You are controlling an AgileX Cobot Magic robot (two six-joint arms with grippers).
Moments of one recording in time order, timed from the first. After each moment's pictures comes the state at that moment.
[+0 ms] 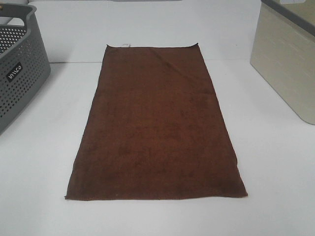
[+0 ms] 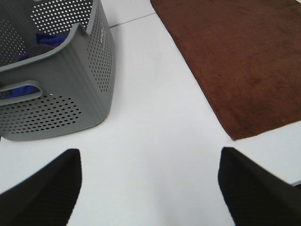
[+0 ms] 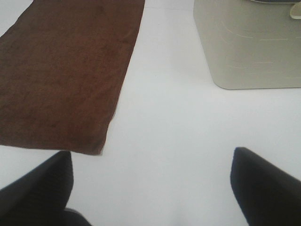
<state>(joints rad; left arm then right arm) 0.03 0.00 -0.51 -0.16 1.07 0.32 0.00 0.00 -0.51 0.10 1.07 -0.16</state>
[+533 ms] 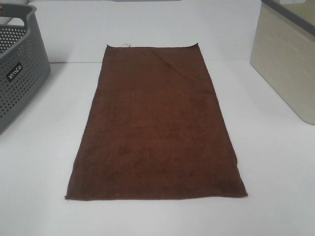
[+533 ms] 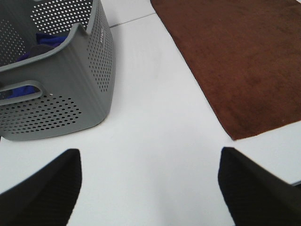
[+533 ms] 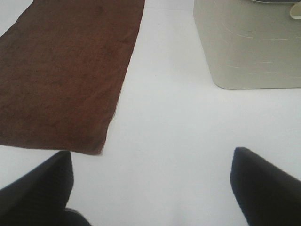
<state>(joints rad) 0.03 0.00 -0.51 -0.16 1.07 0.32 0.00 0.00 -0.51 0.10 1.07 -0.16</state>
